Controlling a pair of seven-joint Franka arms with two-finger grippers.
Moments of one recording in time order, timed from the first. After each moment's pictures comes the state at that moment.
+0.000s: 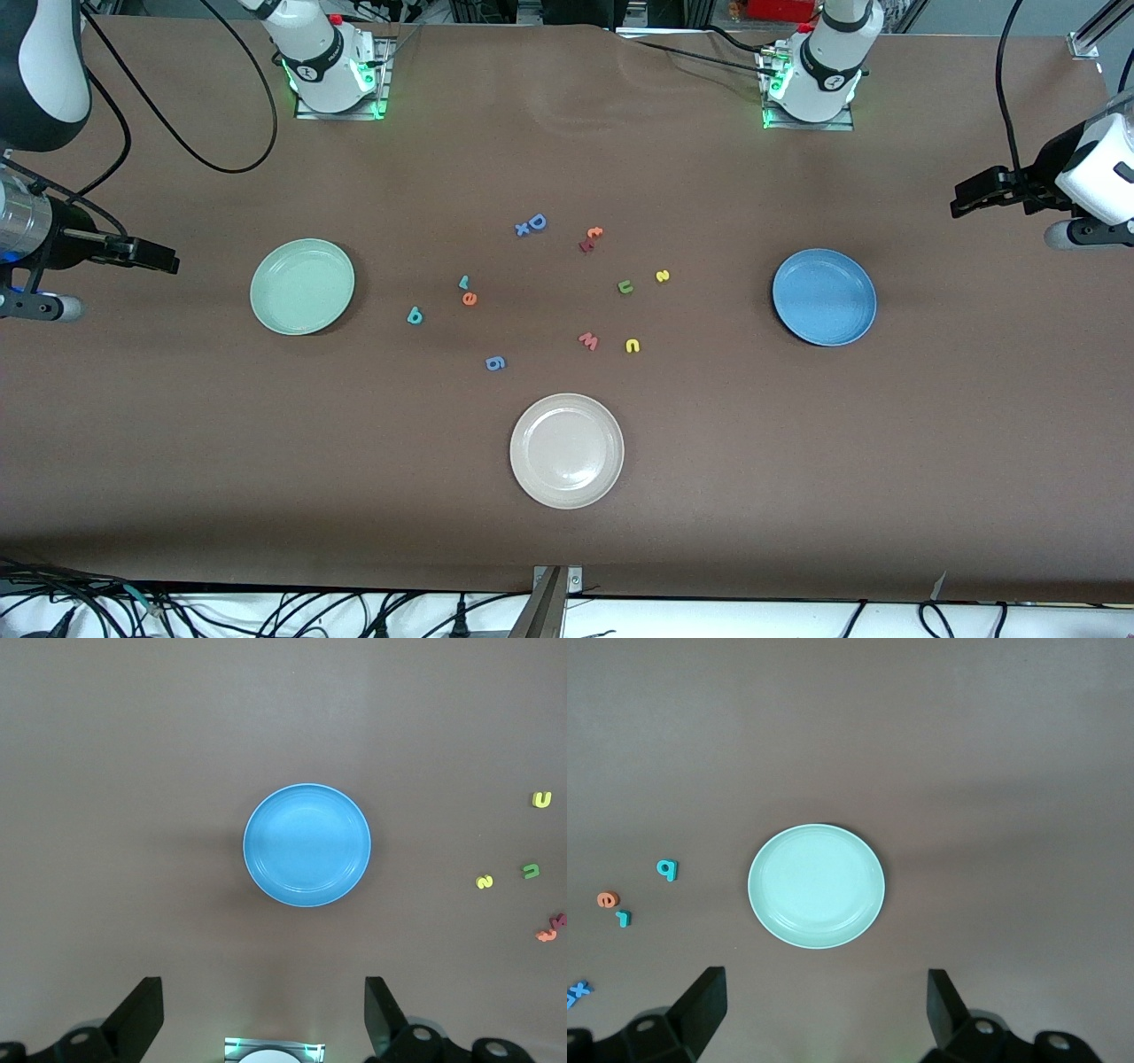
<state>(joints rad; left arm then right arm) 0.05 0.00 -0.02 -1.66 -0.01 1.49 -0.05 -0.04 0.22 0.02 -1.49 -0.04 1.54 0.12</state>
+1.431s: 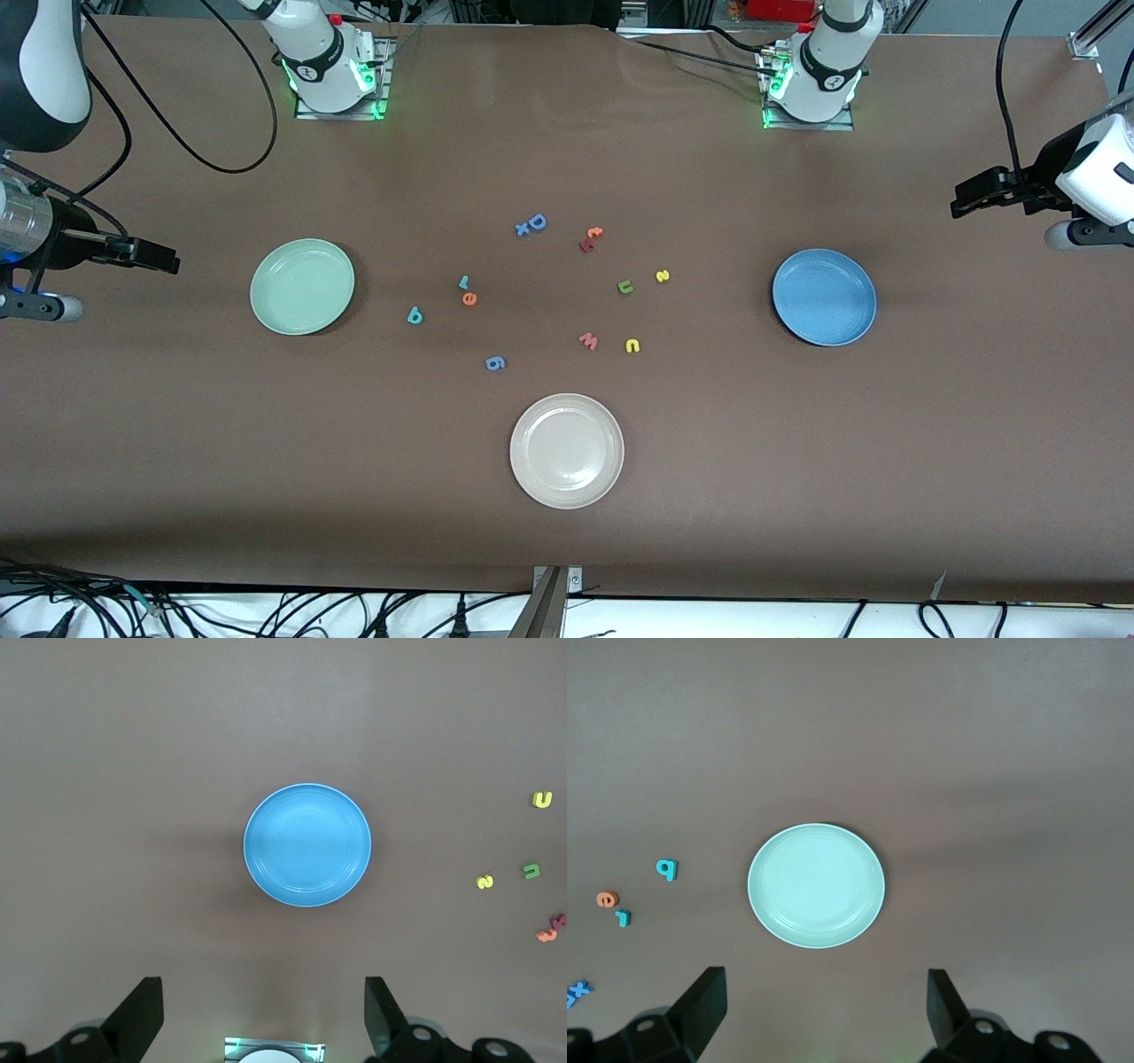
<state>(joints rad) 0.05 0.00 -0.02 -1.66 -0.01 1.49 -0.05 -0.04 0.22 0.02 -1.49 -0.04 1.54 0.12</state>
